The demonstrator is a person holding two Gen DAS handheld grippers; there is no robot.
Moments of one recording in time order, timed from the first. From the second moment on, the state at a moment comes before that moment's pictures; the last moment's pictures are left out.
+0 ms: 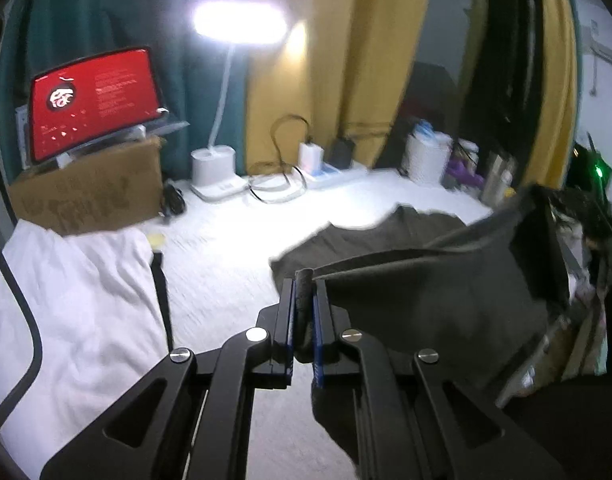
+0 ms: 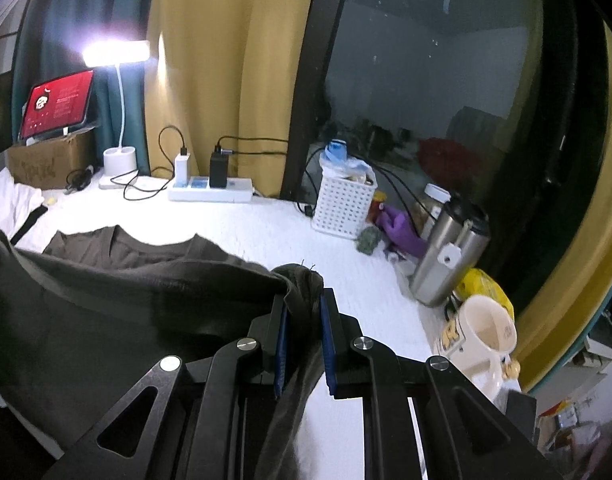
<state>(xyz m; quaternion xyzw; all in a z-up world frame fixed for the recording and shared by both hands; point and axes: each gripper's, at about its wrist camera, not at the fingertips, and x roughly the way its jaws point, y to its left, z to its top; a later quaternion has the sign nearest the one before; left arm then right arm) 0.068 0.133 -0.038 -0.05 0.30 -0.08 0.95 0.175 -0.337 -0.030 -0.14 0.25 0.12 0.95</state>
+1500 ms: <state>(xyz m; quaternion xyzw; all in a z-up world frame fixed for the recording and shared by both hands) 0.222 0.151 -0.097 -0.04 0.40 0.02 0.92 0.329 -0.311 -0.099 -0.11 0.37 0.17 0.91</state>
